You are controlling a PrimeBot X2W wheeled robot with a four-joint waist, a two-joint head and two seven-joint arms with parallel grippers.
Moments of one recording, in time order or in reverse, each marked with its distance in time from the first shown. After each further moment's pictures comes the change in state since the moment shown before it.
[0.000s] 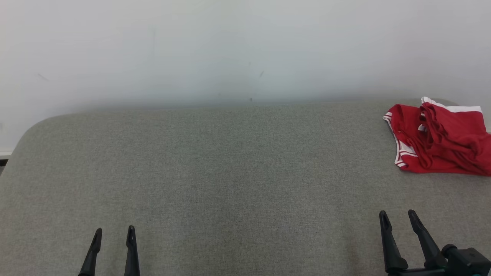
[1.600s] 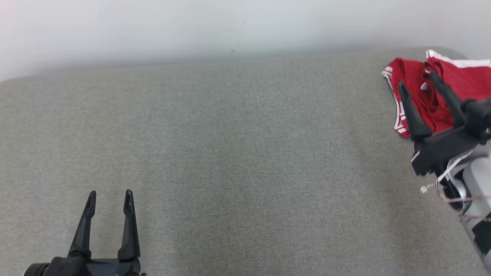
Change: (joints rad) left arm -0.075 0.015 -0.029 -0.143 0.016 0.019 0.000; right arm -0.809 -0.400 0.417 0.557 0.192 0.000 -0.111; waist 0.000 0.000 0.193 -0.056
